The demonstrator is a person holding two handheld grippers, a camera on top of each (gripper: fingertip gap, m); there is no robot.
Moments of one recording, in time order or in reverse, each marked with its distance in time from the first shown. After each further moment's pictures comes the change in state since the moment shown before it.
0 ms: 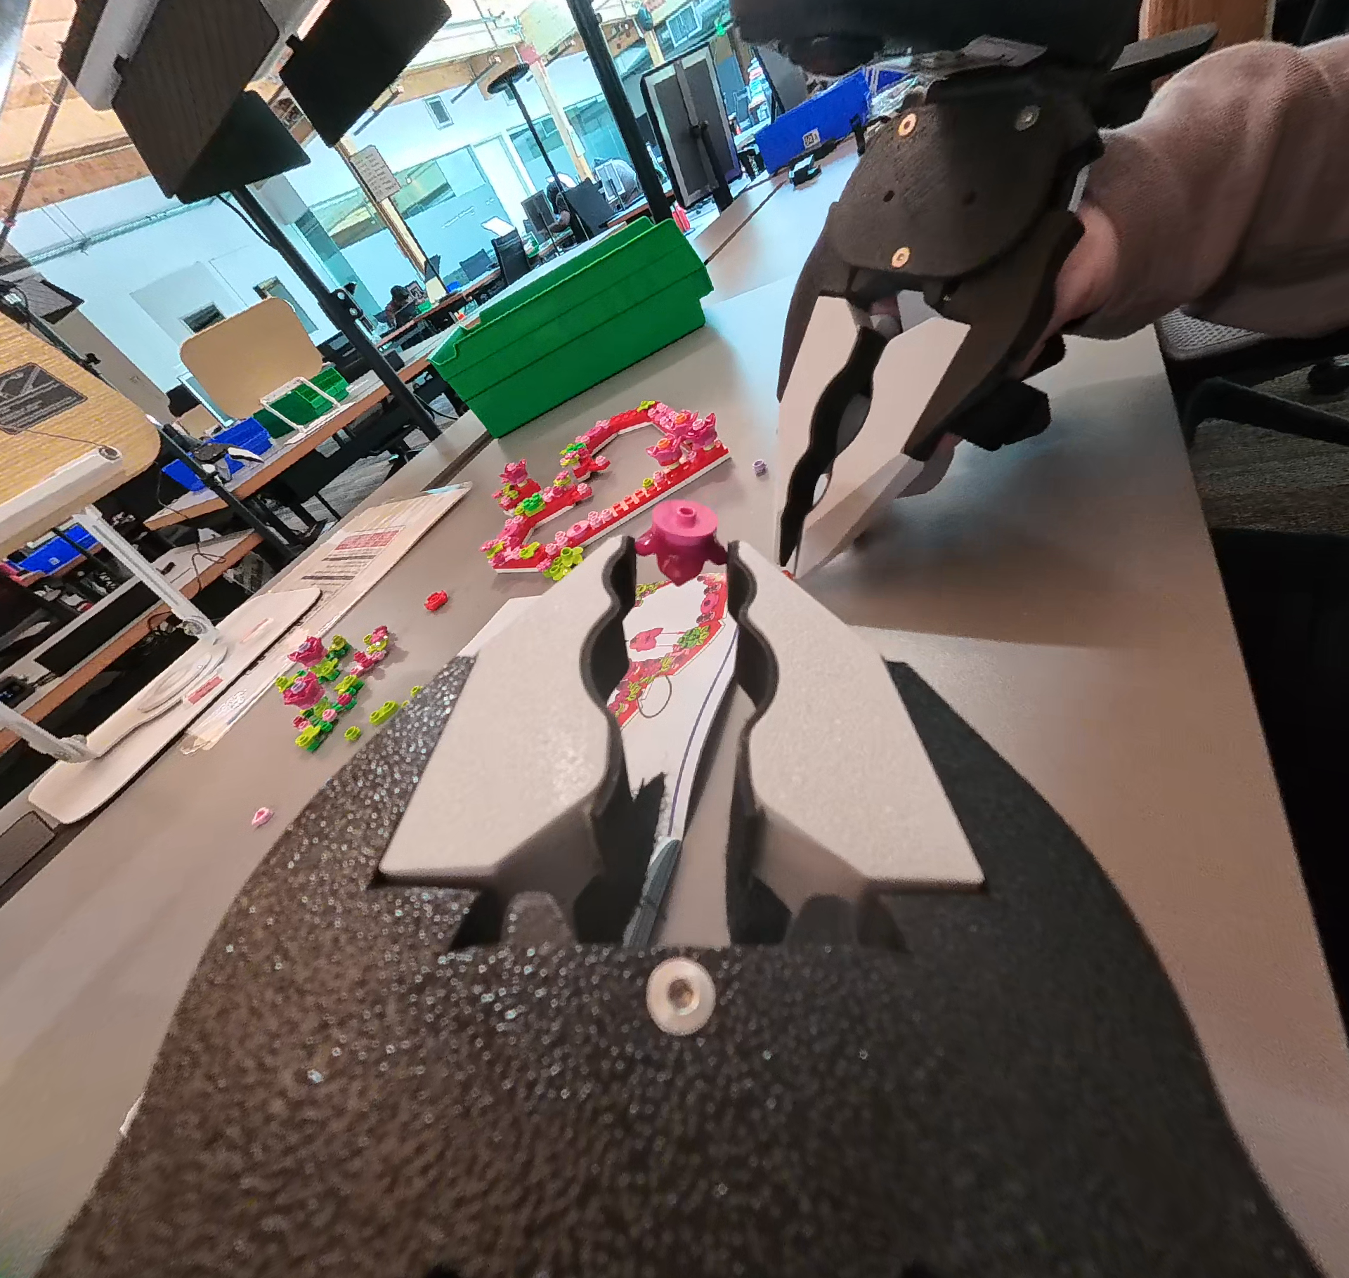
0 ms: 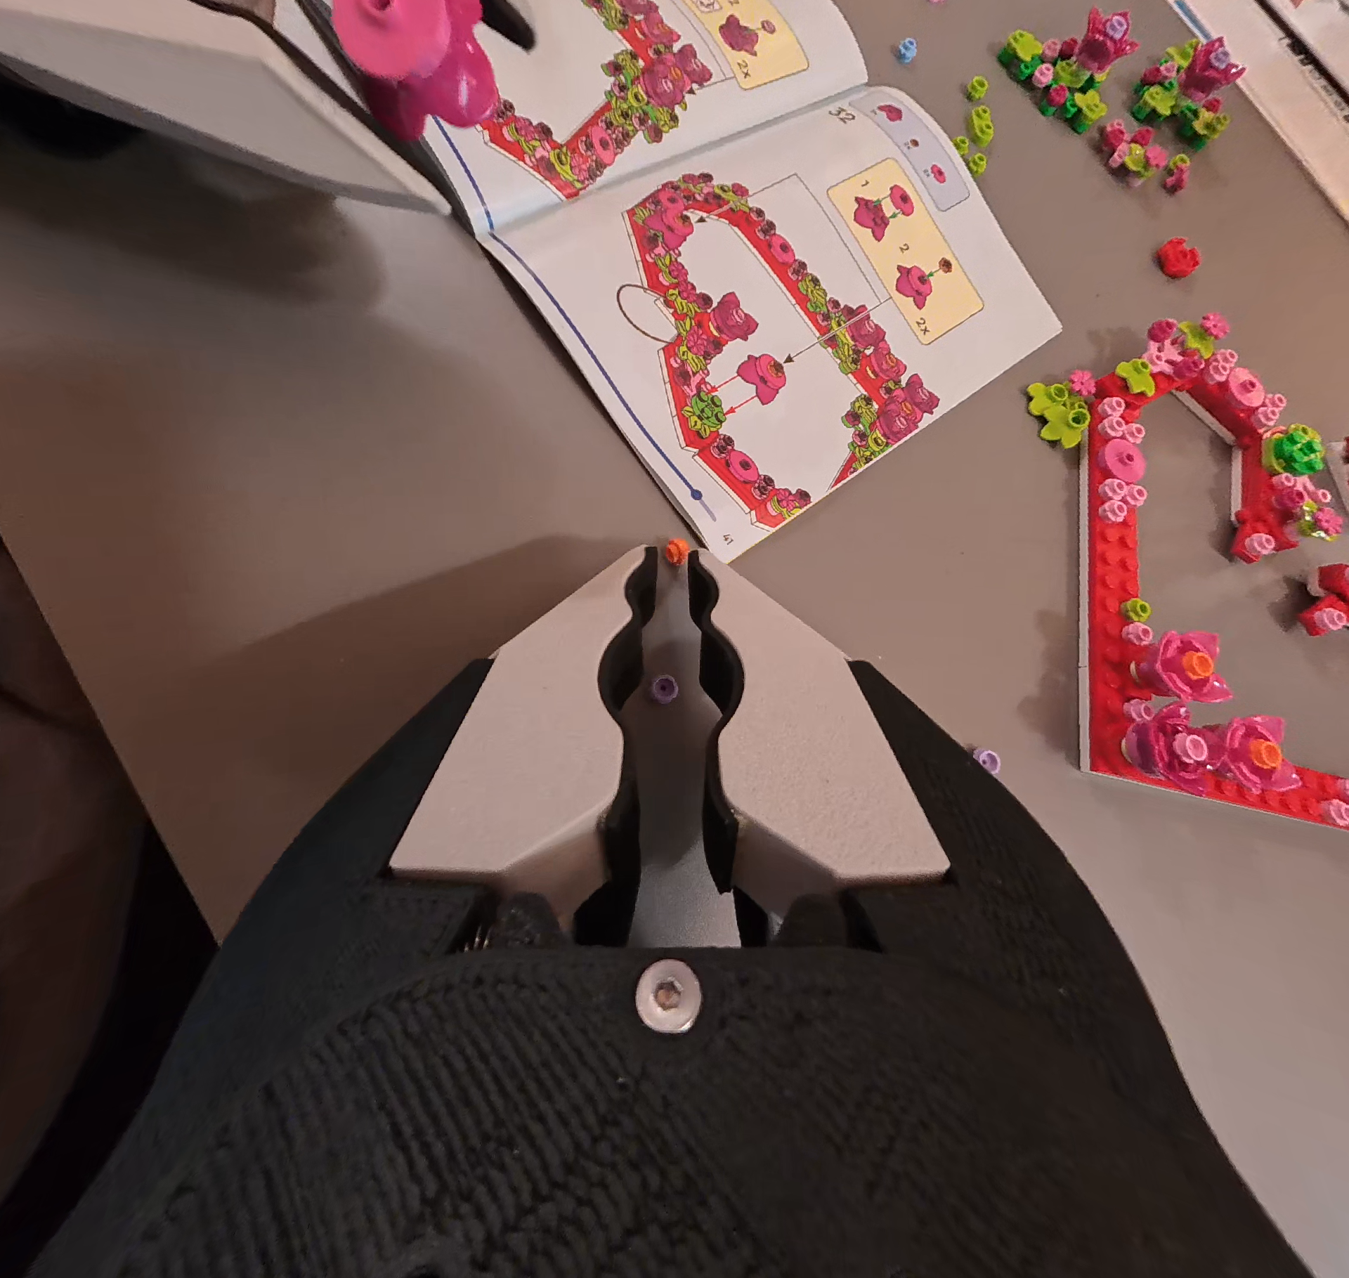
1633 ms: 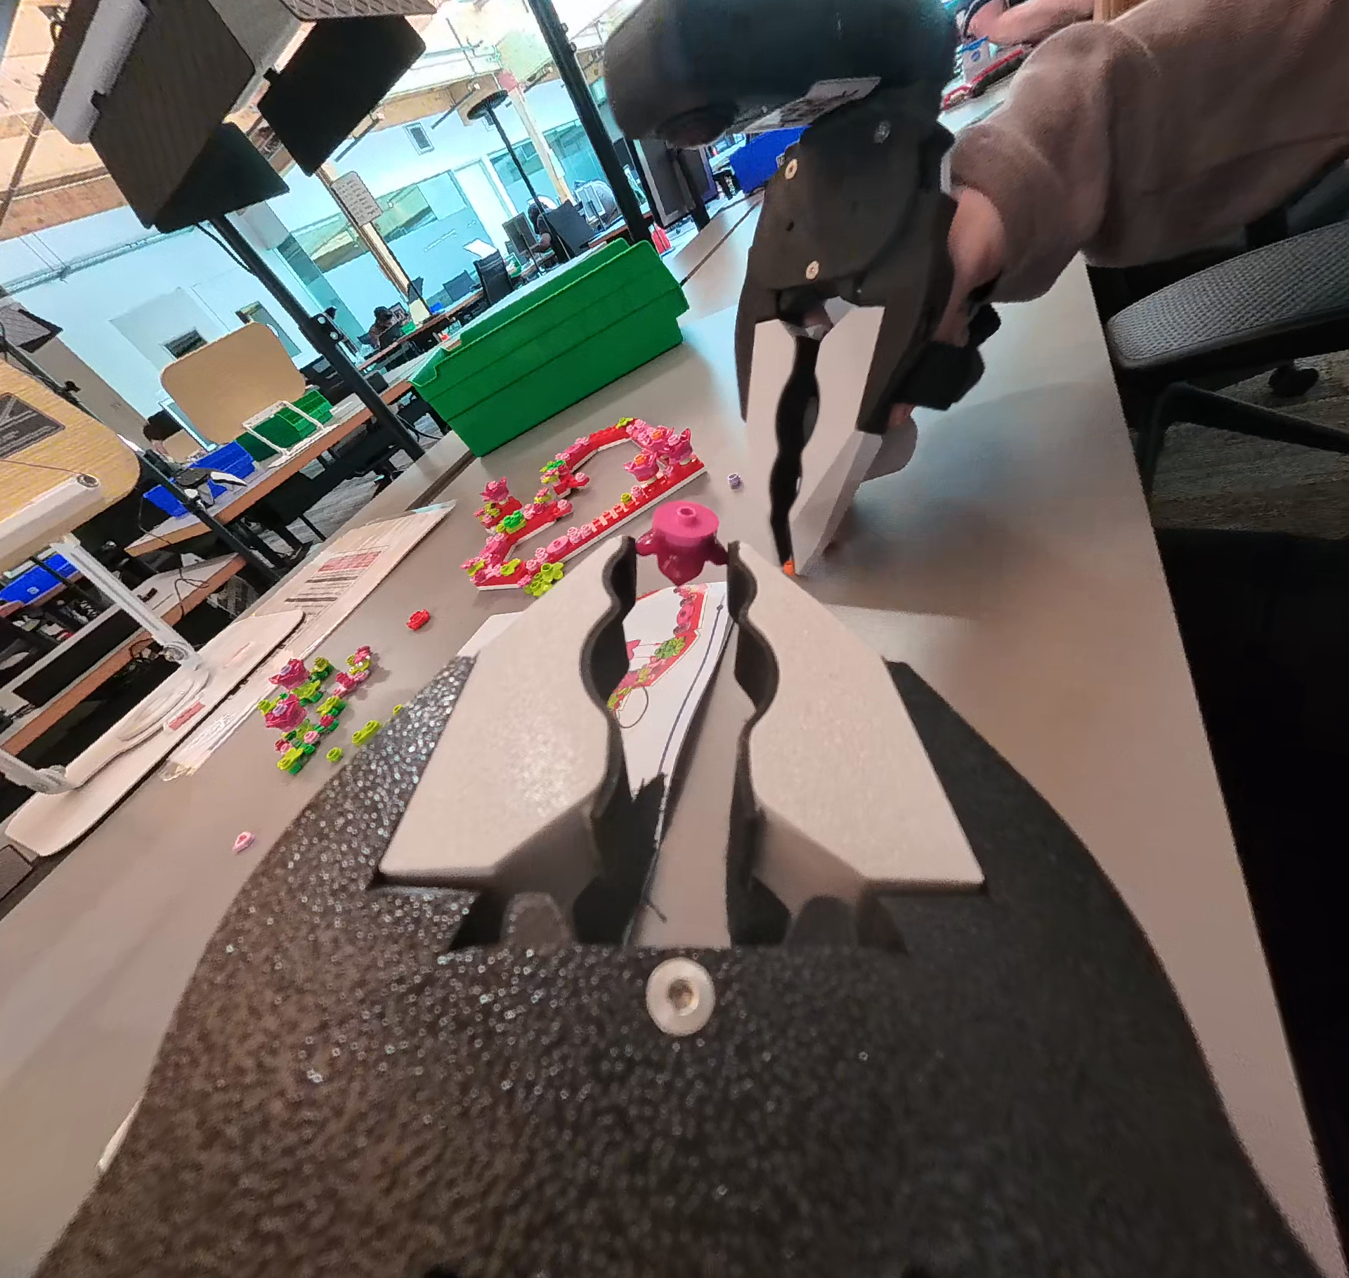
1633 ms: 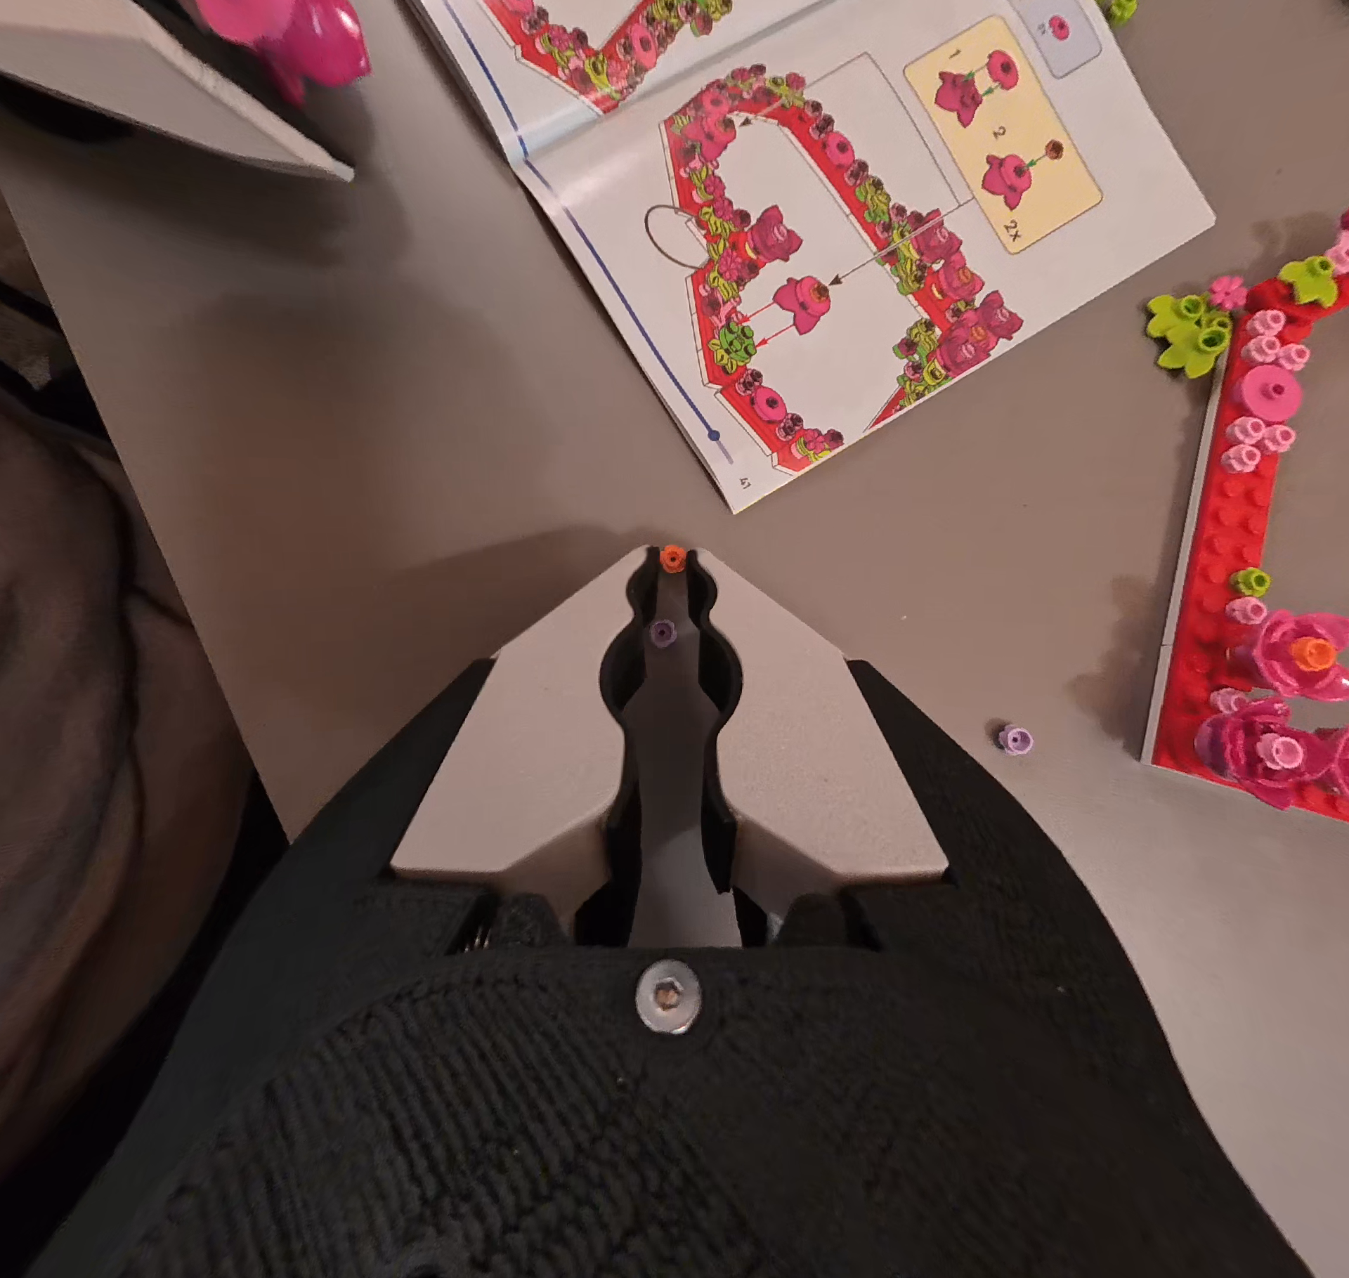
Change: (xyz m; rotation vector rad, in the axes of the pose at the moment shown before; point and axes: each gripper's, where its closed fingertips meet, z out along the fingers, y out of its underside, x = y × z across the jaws) left arm 0.010 -0.005 -0.003 0.023 0.029 0.013; right arm -0.004 0.014 -0.005 -0.102 -0.205 0.069
